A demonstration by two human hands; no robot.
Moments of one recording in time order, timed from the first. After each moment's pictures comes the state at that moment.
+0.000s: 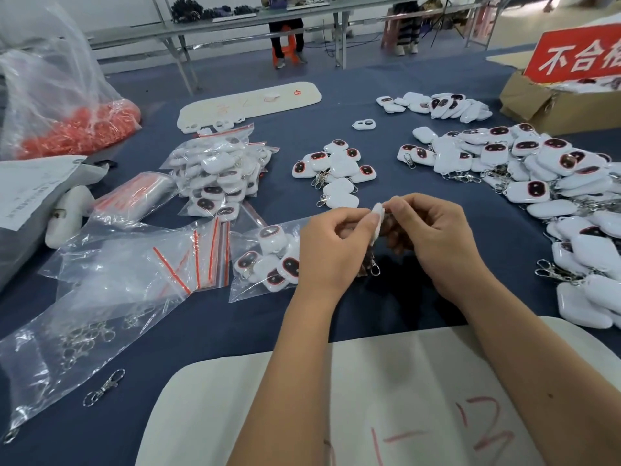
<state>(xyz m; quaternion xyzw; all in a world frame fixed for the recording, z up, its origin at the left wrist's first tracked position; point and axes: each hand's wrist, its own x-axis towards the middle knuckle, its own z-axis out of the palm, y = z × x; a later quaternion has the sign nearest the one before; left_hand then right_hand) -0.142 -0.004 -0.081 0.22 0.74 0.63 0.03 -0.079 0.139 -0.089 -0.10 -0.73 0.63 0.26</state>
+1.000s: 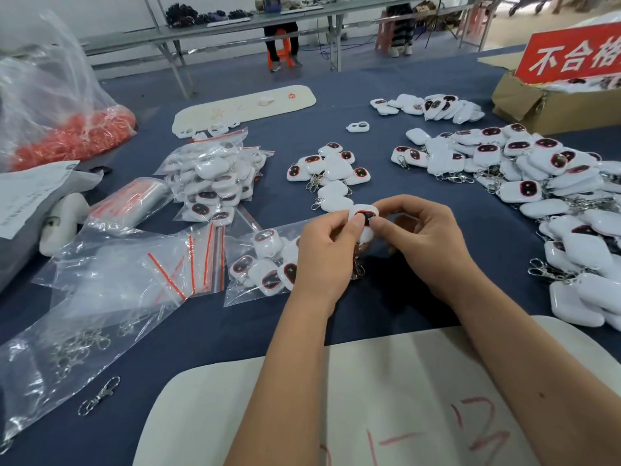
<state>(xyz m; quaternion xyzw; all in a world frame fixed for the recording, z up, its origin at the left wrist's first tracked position) -0.143 0.000 -0.089 0.20 0.70 0.67 0.09 -0.078 0.140 -0.088 -0.08 -0.74 0.62 0.25</state>
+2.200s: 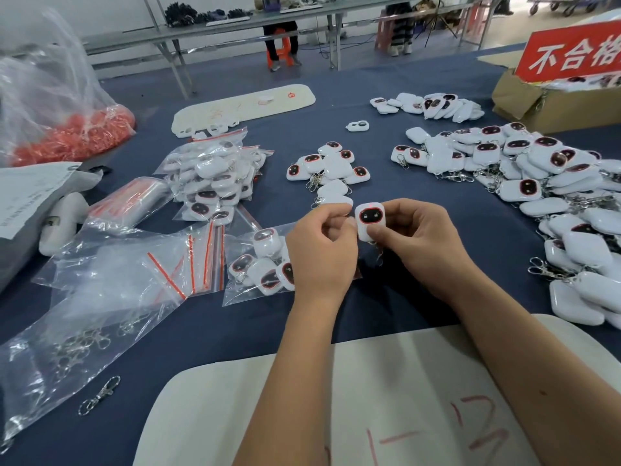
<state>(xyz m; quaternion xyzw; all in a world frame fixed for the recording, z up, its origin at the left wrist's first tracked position) -0.136 0.000 -0.080 0.16 0.76 0.63 -0.05 -0.078 0.137 -0.087 -0.10 -0.74 0.63 0.21</state>
